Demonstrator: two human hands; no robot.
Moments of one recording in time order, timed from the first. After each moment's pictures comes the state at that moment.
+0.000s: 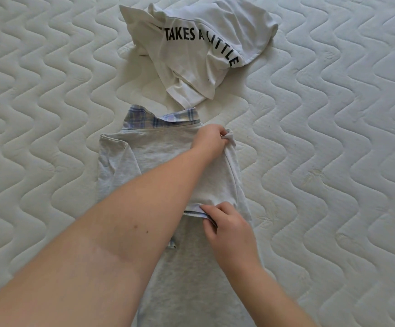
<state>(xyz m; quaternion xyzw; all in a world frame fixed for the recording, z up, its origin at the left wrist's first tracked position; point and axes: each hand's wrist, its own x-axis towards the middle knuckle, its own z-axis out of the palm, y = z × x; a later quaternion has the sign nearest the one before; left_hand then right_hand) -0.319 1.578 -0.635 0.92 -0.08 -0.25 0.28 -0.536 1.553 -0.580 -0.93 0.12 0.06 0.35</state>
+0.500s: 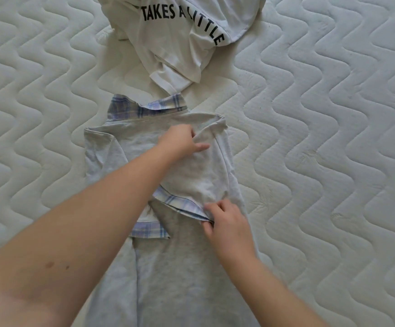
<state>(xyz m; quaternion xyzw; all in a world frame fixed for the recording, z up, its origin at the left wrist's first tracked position) -0.329 1.621 -0.632 0.93 -0.10 -0.32 0.12 -0.551 1.539 -0.606 -0.93 0.13 0.21 0.28</state>
